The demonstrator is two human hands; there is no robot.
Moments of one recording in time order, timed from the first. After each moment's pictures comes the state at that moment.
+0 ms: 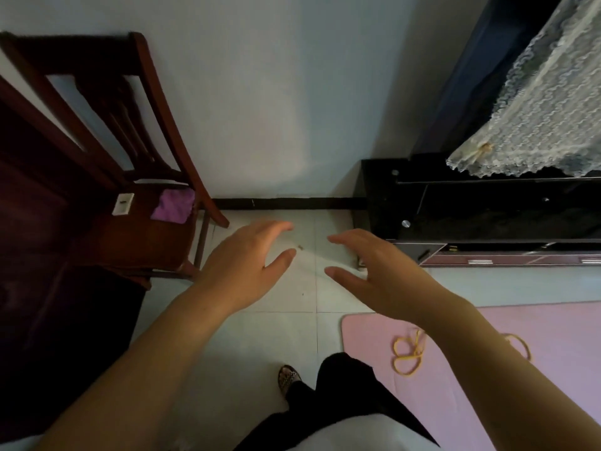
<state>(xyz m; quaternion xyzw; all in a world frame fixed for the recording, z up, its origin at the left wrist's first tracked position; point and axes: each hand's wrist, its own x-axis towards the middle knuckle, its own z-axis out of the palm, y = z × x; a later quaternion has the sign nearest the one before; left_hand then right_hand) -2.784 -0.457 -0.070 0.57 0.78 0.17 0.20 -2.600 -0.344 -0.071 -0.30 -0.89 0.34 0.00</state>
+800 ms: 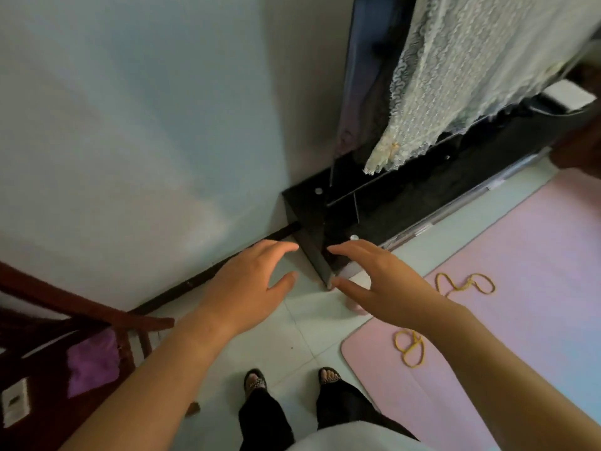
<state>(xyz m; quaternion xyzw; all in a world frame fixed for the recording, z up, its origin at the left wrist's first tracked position) -2.856 -0.208 -0.079 0.75 0.61 0.09 0.26 -2.640 -0.194 -0.085 -0.52 -0.79 0.33 0.07</state>
